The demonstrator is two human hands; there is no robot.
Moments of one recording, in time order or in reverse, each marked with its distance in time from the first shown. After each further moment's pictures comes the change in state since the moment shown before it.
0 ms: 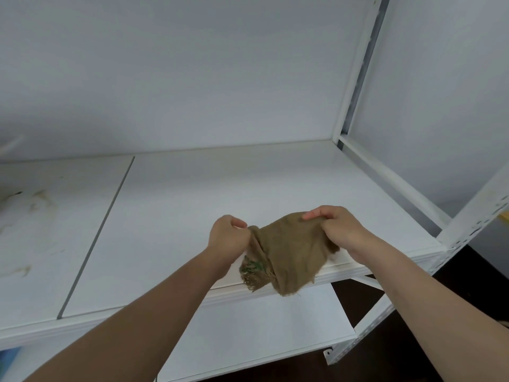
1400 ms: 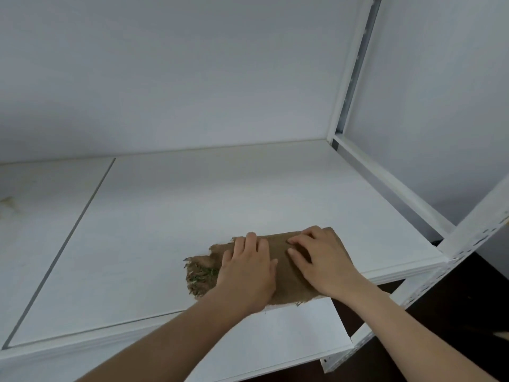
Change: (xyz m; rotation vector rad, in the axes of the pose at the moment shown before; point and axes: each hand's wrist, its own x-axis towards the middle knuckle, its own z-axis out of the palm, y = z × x) left_hand -0.024 -0.006 0.061 1.110 -0.091 0.501; right_hand 0.010 0.054 0.016 -0.696 0.066 -0.425
